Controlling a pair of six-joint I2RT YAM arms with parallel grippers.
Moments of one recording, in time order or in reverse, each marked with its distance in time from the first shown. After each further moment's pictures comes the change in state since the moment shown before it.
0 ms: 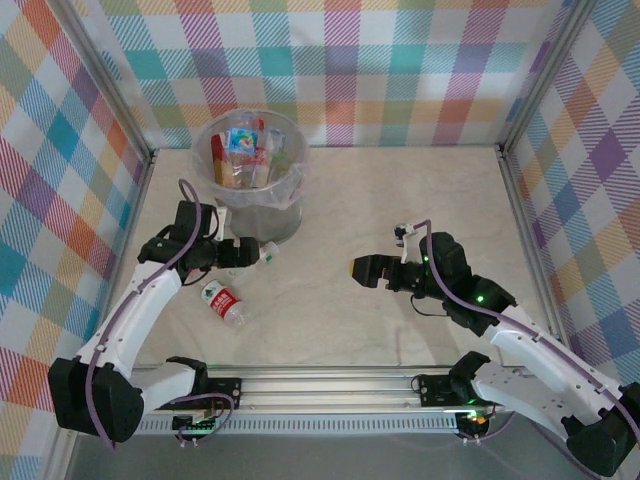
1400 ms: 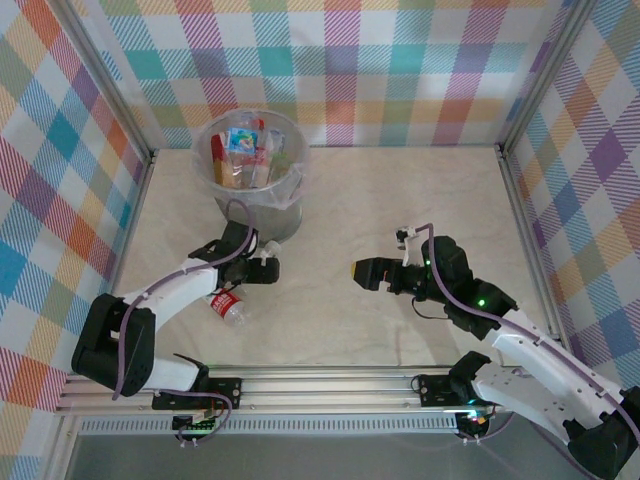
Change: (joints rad) left arm -0.190 0.248 -0.193 0.318 -0.189 -0.050; right arm 0.000 -0.029 -0.035 0.015 0.000 0.000
